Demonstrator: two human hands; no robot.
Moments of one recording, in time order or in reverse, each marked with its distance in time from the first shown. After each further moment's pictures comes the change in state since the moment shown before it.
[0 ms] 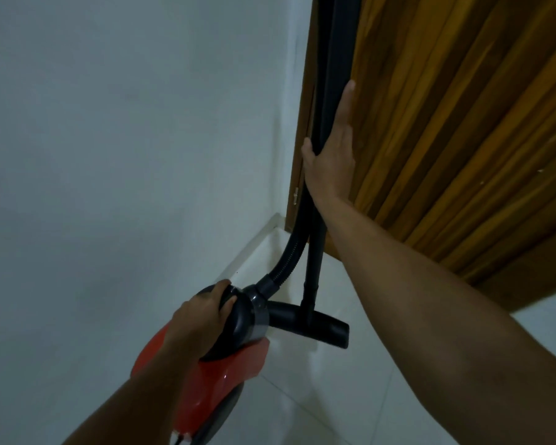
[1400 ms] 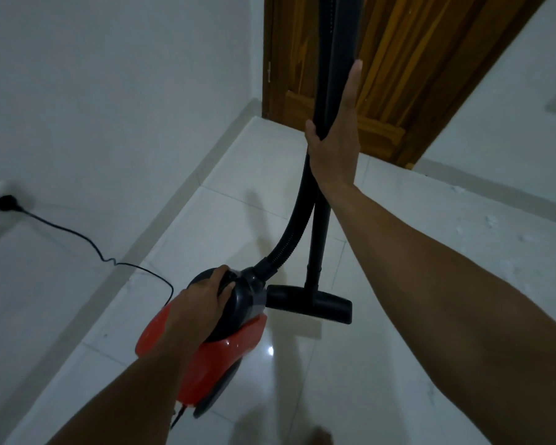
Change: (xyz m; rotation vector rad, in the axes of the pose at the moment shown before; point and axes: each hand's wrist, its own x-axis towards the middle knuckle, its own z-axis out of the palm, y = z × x) left_hand -0.536 -0.137 0.071 -0.032 -0.151 0.125; right_hand -0.513 -0.117 -0.275 0.178 0.095 0.010
